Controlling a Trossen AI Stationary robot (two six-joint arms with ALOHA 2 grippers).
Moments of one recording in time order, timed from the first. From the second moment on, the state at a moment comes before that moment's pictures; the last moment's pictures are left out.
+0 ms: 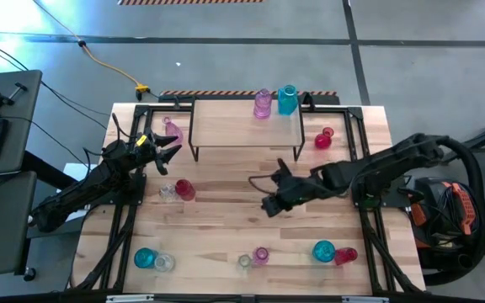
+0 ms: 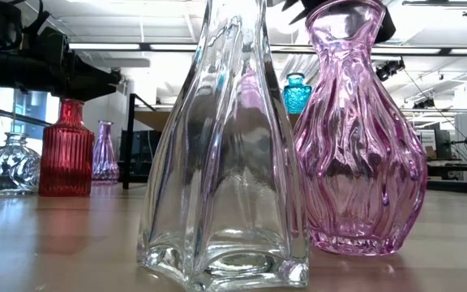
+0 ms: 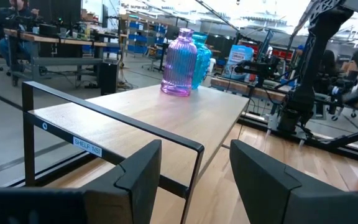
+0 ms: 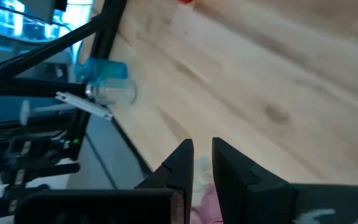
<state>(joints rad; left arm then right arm) 0.60 0.00 0.02 0.03 0.14 -0.16 0.31 1.47 1.18 -0.43 0.08 1.33</state>
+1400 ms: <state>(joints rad) 0.60 0.00 0.02 0.03 0.14 -0.16 0.46 1.57 1.23 -0.45 0.00 1.24</state>
